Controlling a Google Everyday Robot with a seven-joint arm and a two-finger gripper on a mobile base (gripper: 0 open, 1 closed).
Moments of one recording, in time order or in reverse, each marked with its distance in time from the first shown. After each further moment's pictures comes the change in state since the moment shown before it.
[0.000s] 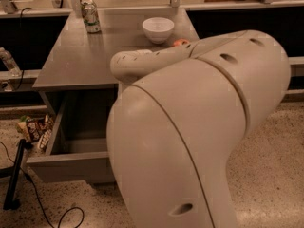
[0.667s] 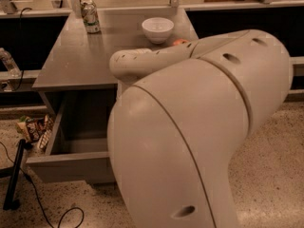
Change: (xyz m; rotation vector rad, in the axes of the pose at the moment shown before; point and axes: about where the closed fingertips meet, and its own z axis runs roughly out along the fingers) arm -0.003 -0.001 -0.005 0.007 -0.004 -0.004
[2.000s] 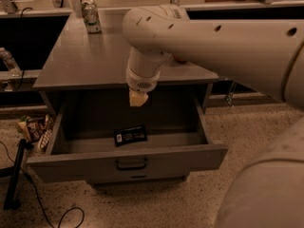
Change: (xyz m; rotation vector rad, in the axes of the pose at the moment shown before) arm 0.013 0.029 -0.150 0.189 -0.017 0.082
